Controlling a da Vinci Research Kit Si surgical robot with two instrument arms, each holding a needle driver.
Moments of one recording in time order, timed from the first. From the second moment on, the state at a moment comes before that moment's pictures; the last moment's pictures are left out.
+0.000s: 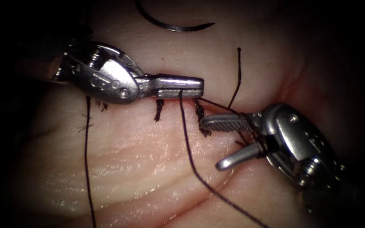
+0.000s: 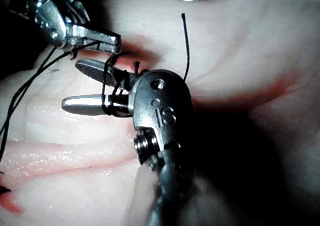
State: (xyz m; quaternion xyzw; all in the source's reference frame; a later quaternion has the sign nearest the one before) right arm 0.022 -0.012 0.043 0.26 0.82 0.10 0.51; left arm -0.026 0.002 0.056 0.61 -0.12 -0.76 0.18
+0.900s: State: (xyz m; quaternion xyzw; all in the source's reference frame) right arm 0.019 -0.009 0.046 0.13 0.75 0.24 0.61; left arm -0.029 -0.005 0.054 0.49 -0.15 -0.81 0.27
